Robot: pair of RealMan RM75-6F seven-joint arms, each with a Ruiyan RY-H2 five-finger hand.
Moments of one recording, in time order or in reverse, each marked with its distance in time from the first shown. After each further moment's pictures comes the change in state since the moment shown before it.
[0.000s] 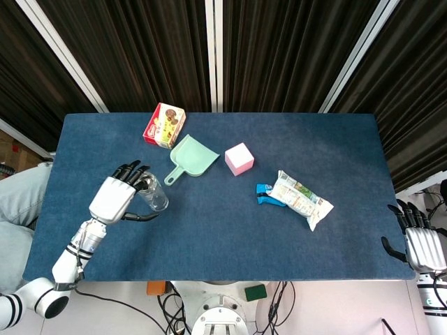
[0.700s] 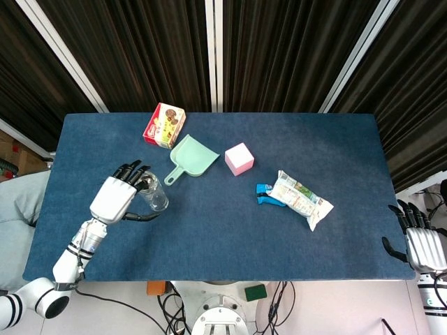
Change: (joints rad) left arm -0.003 0.006 -0.004 -0.014 -0.005 0.002 0.021; right arm 0.000 0.001 0.000 0.001 0.004 -0.005 0.005
